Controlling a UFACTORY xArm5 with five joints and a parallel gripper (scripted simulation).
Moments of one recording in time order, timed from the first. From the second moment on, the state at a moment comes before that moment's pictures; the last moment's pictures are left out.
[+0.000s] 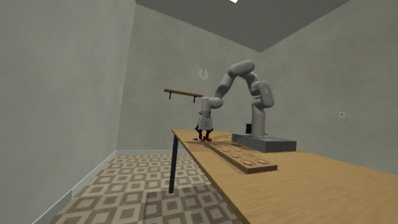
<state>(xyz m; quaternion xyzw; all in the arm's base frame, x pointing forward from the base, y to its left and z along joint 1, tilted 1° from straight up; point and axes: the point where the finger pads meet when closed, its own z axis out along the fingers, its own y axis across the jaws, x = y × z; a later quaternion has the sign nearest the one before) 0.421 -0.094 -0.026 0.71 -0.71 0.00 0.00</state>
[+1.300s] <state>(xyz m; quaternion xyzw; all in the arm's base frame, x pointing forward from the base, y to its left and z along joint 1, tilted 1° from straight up) 0.426 -0.095 -0.041 0.71 -0.71 0.00 0.00</state>
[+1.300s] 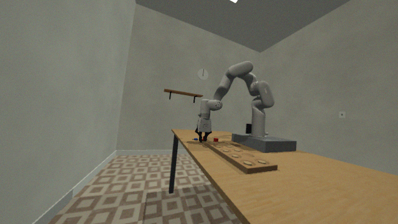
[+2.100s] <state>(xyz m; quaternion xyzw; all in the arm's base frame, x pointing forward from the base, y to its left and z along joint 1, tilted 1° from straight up) 0.427 -0.094 0.031 0.71 -0.71 0.00 0.00</state>
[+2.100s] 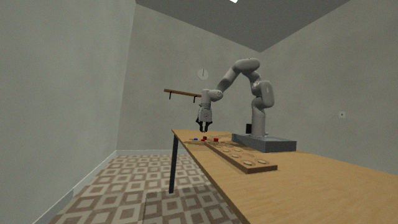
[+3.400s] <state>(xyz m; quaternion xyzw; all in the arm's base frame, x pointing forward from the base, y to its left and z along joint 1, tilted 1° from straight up) 0.385 0.136 0.062 0.71 -0.71 0.00 0.01</state>
